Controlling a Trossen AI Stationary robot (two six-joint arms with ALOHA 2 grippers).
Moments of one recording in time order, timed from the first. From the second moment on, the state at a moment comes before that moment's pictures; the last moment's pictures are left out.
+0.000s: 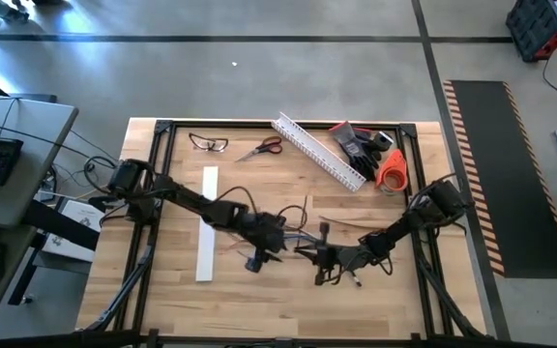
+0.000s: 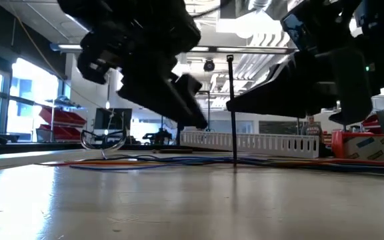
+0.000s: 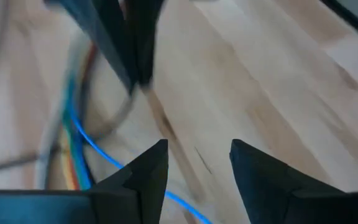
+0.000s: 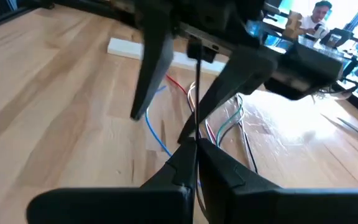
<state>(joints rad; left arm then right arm) -0.20 1.84 0.98 0.14 0.17 0.19 0.52 1.93 0.61 0.99 0.63 -0.07</state>
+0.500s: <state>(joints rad) -0.29 1.84 0.84 0.66 -0.04 0.11 0.53 1.93 0.61 0.98 0.63 -0.02</state>
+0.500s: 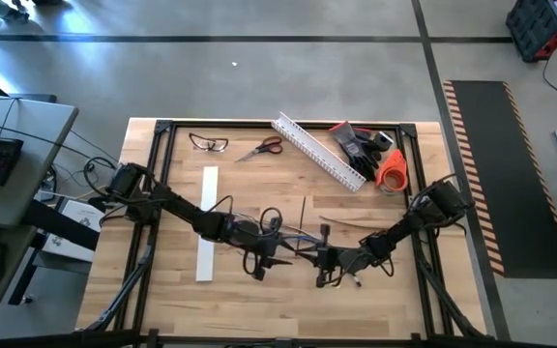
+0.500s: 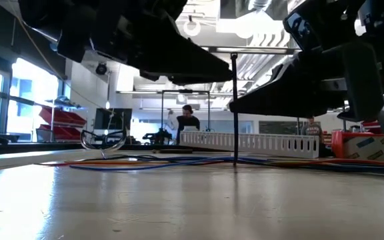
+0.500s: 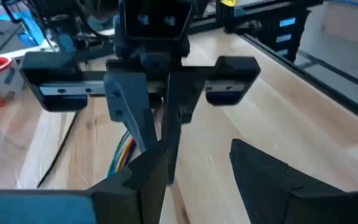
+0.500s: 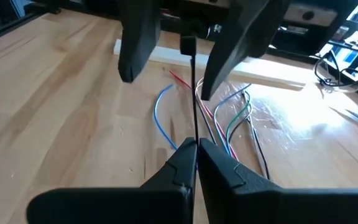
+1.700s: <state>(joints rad) -0.31 1.92 0.84 0.79 -0.15 0.08 0.53 1.90 0.61 0.85 0.65 0.13</state>
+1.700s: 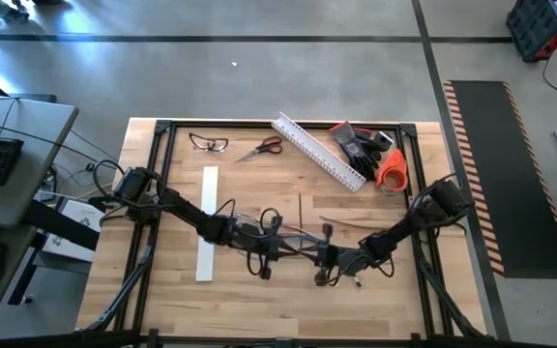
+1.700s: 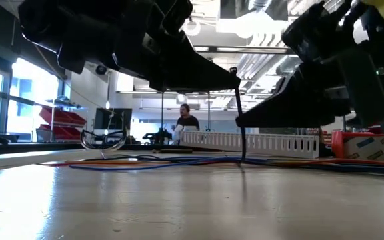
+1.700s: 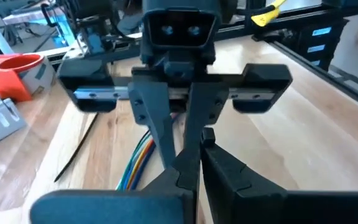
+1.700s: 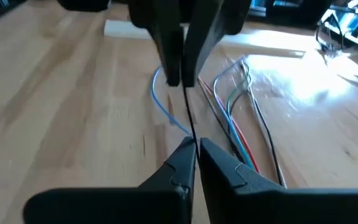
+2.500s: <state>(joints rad) -0.32 1.92 0.84 0.75 -0.11 0.02 0.51 1.59 0.61 0.36 0.65 0.55</state>
